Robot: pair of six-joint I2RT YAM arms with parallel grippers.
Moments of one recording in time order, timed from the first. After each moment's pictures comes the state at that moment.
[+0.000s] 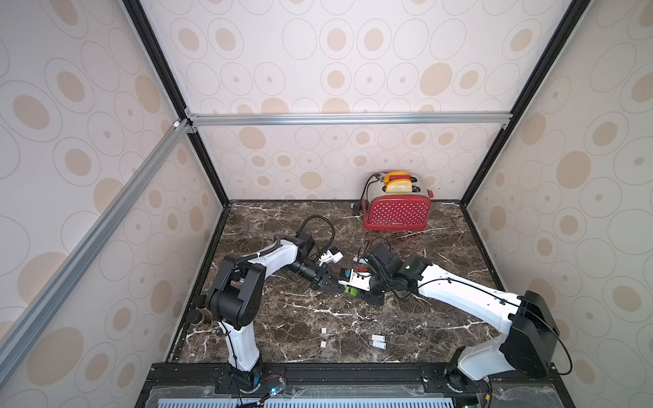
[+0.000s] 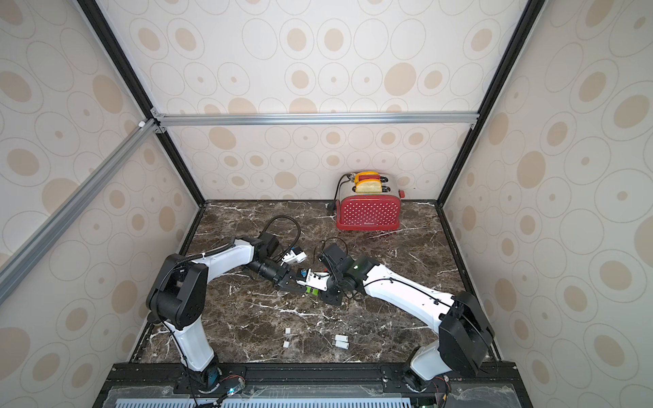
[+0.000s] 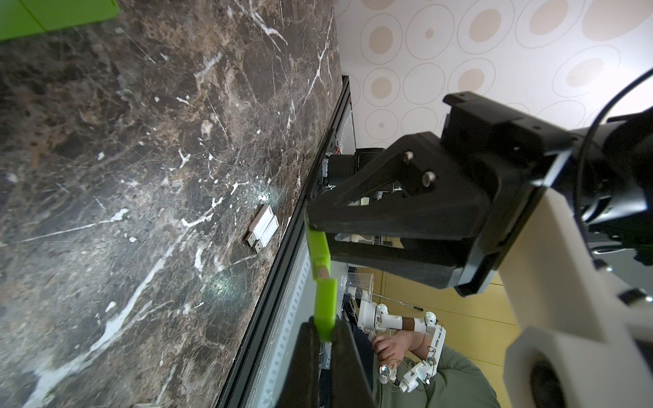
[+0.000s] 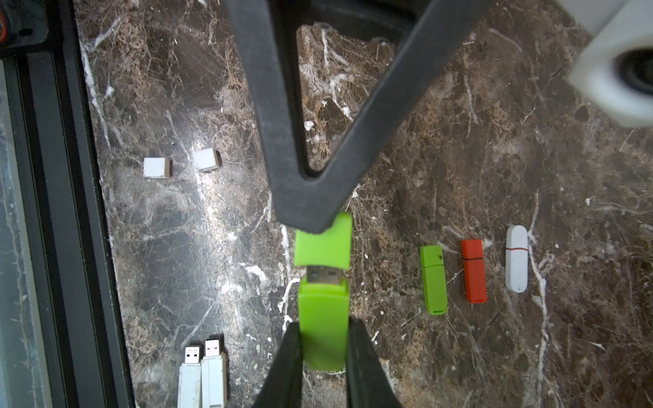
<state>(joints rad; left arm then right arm) -0.41 1.83 1.21 -1.02 1.25 0.18 0.93 1.47 1.12 -0.72 -0.19 -0.53</state>
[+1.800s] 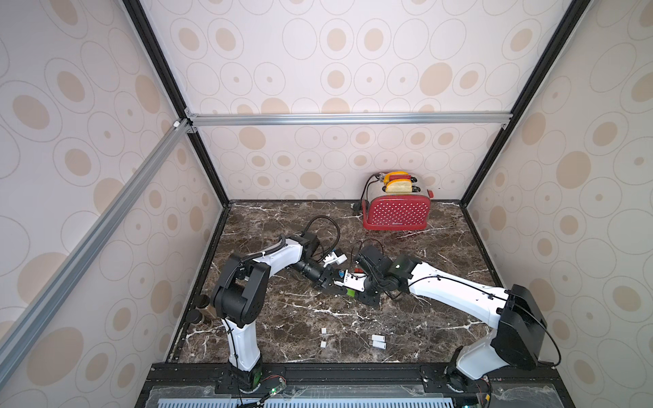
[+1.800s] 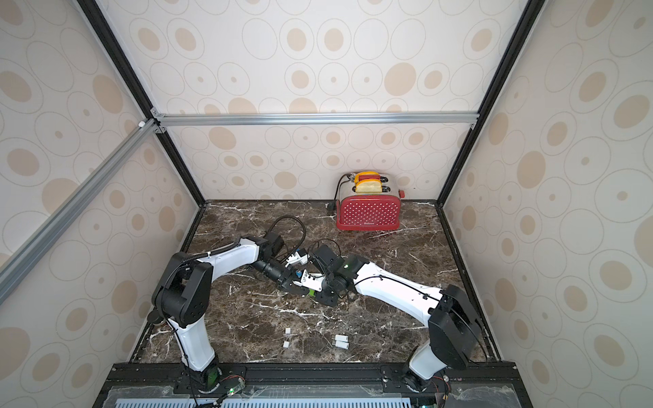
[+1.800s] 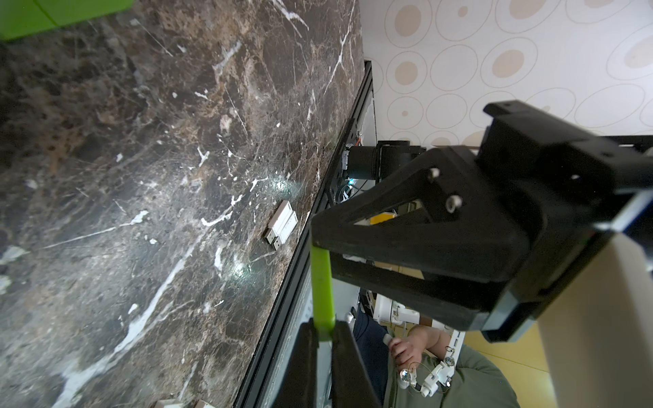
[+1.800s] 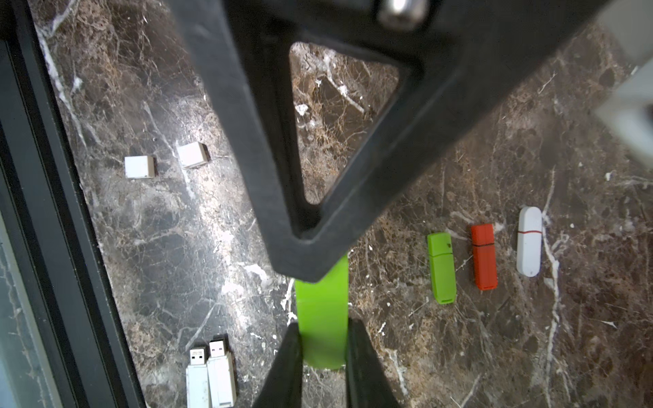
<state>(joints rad) -0.45 1.86 1.24 -1.02 1.18 0.18 0.97 1.54 1.17 -0.74 -0.11 -0.46</state>
